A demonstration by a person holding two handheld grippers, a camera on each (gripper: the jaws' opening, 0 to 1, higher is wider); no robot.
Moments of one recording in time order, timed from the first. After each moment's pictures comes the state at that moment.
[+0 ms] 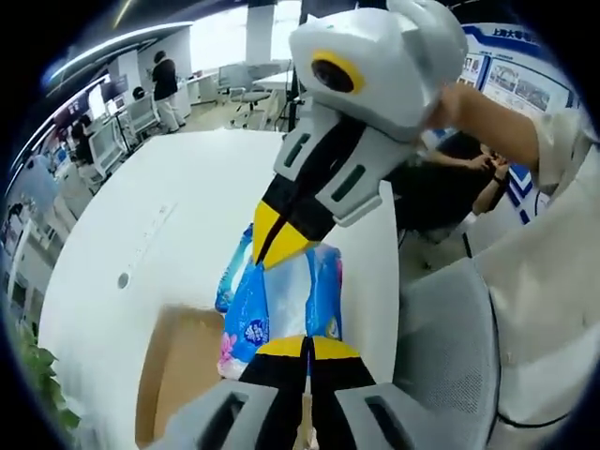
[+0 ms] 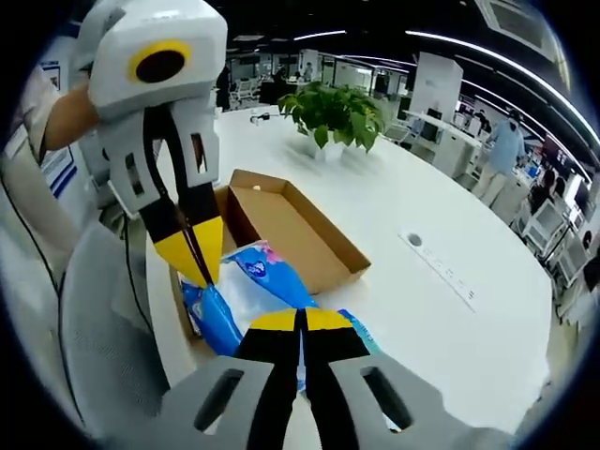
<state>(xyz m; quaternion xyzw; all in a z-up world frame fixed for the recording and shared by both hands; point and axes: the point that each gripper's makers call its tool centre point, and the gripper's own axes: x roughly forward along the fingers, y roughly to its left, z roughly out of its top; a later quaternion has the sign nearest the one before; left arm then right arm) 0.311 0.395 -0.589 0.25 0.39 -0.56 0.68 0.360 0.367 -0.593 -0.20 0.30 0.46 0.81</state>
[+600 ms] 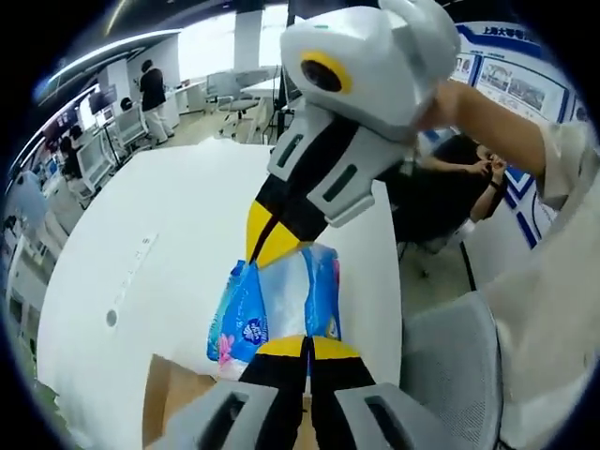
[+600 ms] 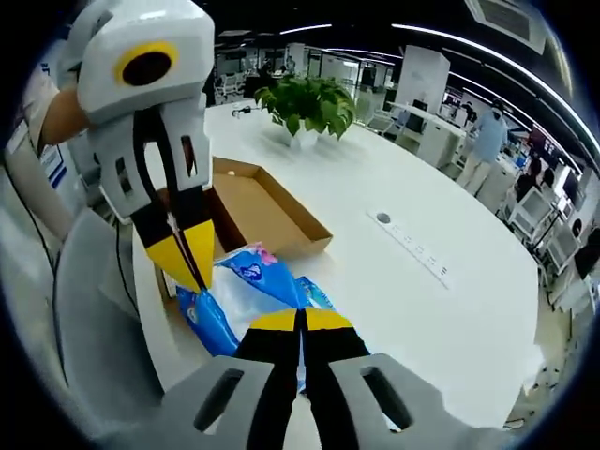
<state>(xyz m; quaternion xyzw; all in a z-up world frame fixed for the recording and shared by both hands) 0.328 0.326 -0.591 0.25 0.38 -0.59 0.67 0.381 0.297 -0.594 -0.20 0.31 0.43 0.83</state>
